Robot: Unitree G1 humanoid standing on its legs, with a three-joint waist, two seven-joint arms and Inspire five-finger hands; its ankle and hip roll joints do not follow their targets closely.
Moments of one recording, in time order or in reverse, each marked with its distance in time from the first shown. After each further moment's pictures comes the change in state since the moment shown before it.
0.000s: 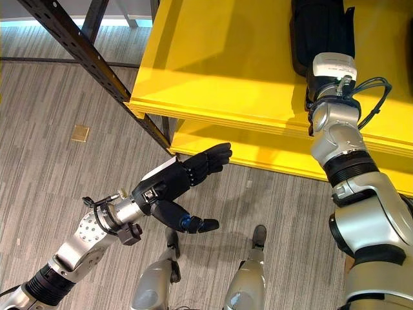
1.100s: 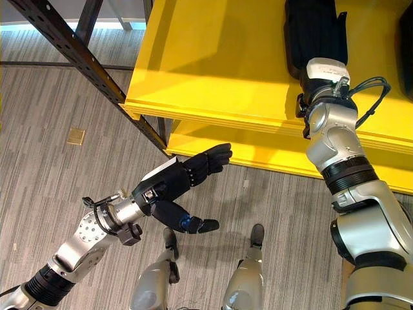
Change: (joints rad) left arm 0.002 0.001 0.002 -0.007 0.001 0.009 0.001; right arm 0.060 -0.007 -0.071 -0.160 0.001 0.084 0.139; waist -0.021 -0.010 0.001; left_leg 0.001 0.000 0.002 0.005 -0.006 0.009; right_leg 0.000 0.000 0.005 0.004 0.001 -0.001
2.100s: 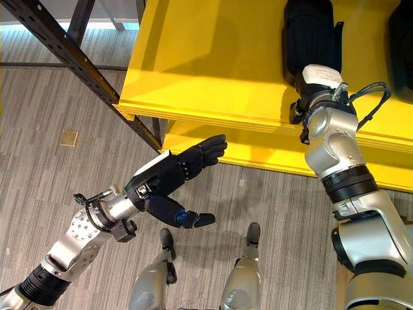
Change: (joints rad) left arm 0.011 0.007 0.065 -0.039 0.010 0.020 -0.002; right arm 0.102 0.005 -0.077 -0.149 0.006 0.024 0.020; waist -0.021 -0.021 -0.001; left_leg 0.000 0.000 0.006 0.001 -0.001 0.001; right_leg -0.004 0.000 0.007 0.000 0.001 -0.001
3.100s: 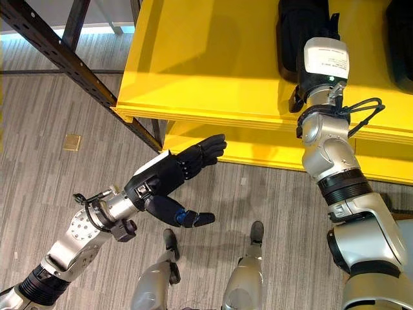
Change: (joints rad) left arm -0.001 0.003 -0.001 0.000 -0.002 0.000 0.008; right arm 0.004 0.023 -0.006 0.046 -0.047 -0.161 -0.346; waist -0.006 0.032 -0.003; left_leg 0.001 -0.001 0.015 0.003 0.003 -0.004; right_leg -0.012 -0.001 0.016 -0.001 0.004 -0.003
